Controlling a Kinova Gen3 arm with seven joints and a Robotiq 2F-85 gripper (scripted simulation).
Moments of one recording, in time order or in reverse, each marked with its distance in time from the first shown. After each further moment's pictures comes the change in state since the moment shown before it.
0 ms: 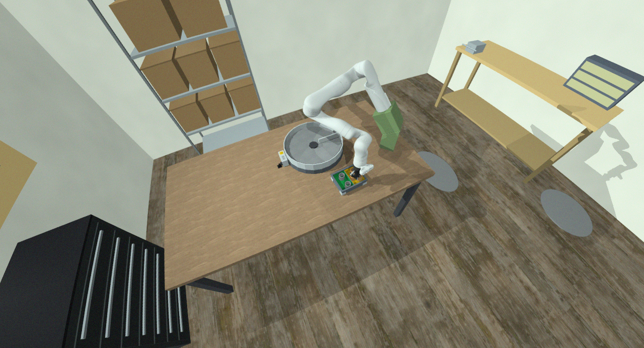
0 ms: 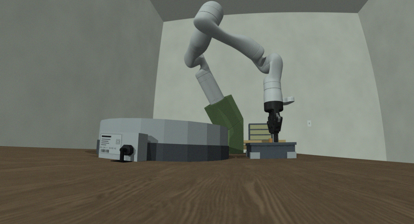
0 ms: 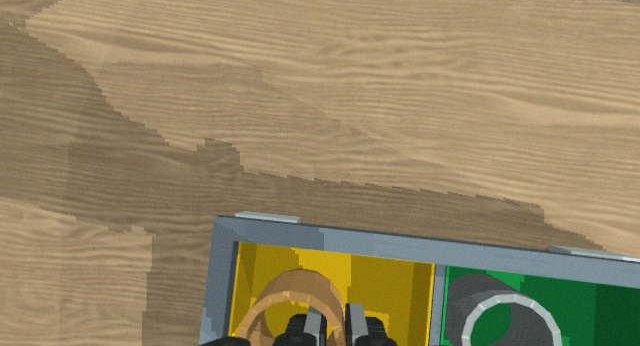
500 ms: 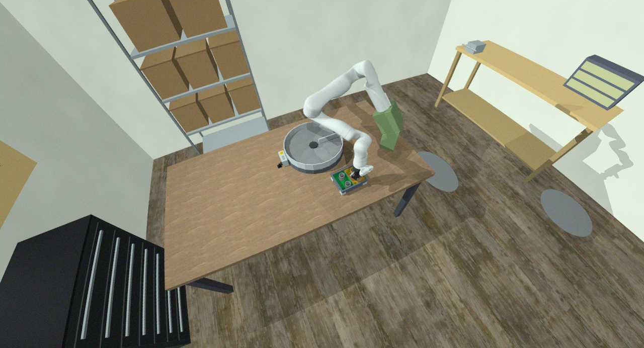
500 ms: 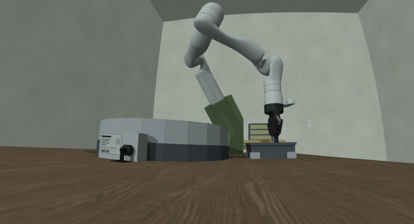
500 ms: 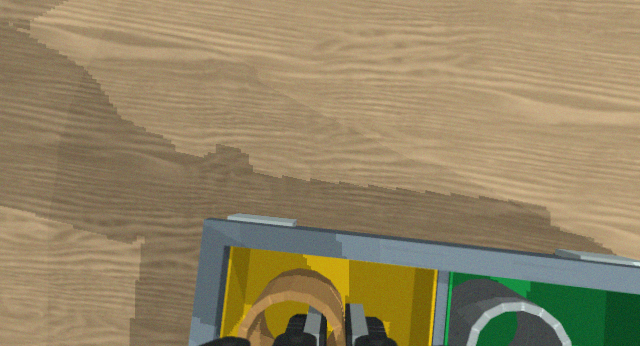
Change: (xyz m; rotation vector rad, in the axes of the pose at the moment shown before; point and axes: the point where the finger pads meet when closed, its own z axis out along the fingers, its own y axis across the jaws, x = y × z) arm 0.000 0.001 0.009 -0.002 0.002 -0.001
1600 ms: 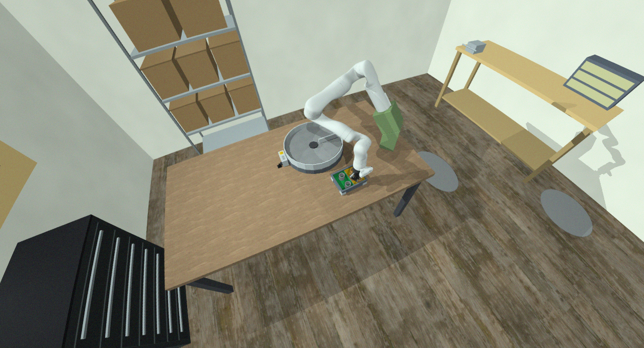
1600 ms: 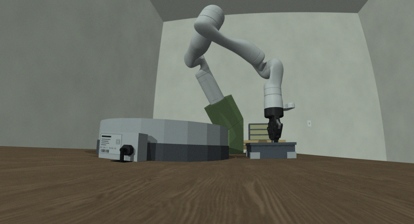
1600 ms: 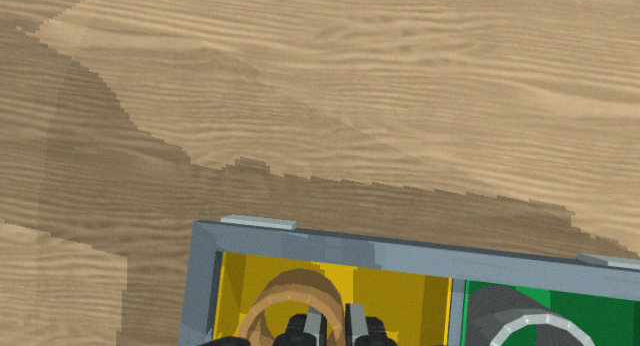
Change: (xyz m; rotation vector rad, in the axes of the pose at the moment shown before) arm 0.000 -0.001 0.015 0.003 -0.002 0.001
